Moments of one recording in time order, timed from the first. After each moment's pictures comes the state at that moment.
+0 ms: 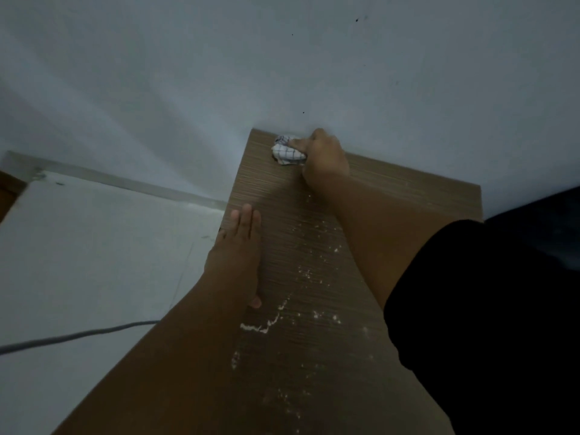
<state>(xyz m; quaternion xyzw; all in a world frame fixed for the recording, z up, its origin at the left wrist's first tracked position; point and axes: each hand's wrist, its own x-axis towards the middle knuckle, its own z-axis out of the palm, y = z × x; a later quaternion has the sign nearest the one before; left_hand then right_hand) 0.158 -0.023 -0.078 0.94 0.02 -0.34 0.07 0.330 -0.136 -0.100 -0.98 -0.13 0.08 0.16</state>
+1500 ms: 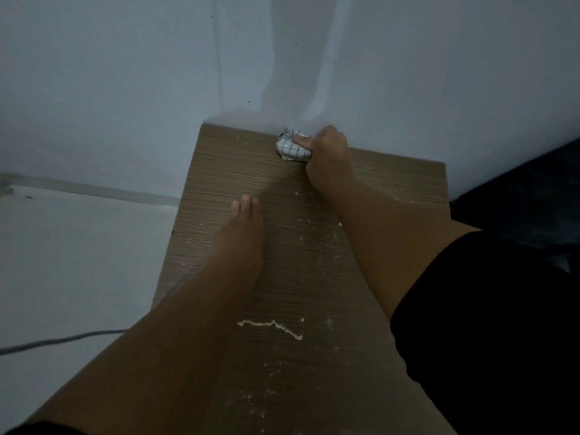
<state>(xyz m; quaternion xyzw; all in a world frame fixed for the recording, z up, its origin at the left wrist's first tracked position) 0.195 -0.091 -0.084 0.95 0.03 -0.31 0.07 0.325 -0.218 -0.103 -0.98 -0.09 0.02 0.17</state>
